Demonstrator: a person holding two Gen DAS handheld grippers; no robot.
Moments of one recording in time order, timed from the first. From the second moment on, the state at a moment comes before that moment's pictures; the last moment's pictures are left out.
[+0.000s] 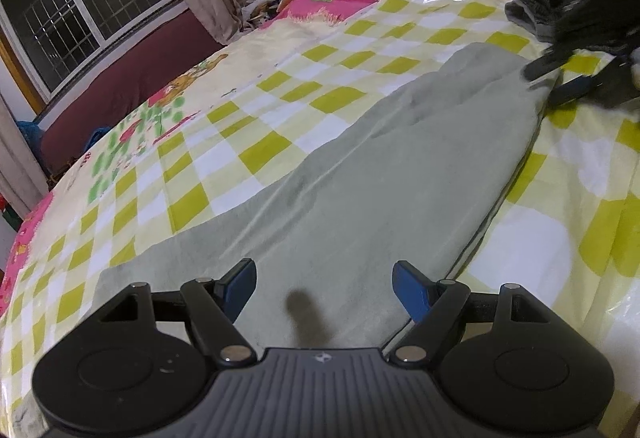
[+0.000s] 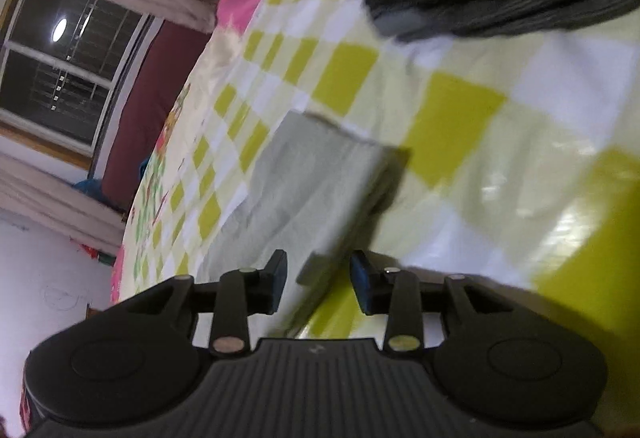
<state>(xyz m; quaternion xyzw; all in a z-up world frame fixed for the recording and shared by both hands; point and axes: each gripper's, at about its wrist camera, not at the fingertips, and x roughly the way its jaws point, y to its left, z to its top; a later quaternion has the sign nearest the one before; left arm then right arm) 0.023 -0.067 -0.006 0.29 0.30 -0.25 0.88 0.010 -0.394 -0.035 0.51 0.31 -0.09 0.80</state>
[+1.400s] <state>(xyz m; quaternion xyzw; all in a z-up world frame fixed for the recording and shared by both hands) 0.035 -0.013 -0.016 0.20 0.37 -0.23 0.88 0.031 -0.363 0.040 0.47 0.24 -0.04 0.85</state>
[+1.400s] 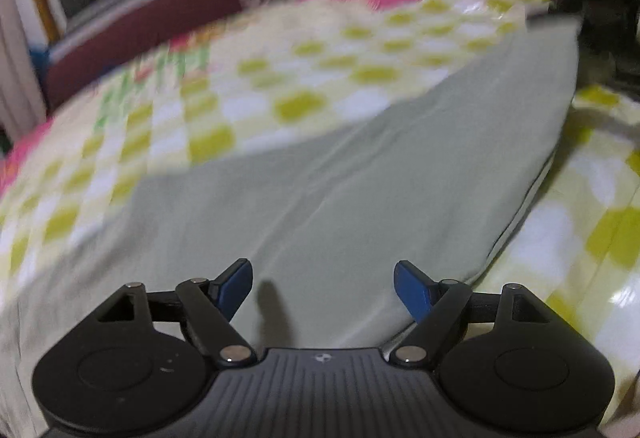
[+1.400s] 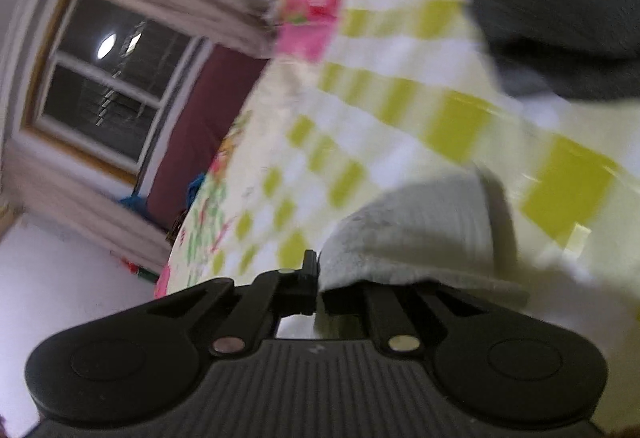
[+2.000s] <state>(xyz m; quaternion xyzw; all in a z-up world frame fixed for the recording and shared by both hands) 0.009 0.183 0.008 0.01 0.39 -0.07 0.92 0.122 0.079 0.070 -0.06 0.34 0.31 0.88</state>
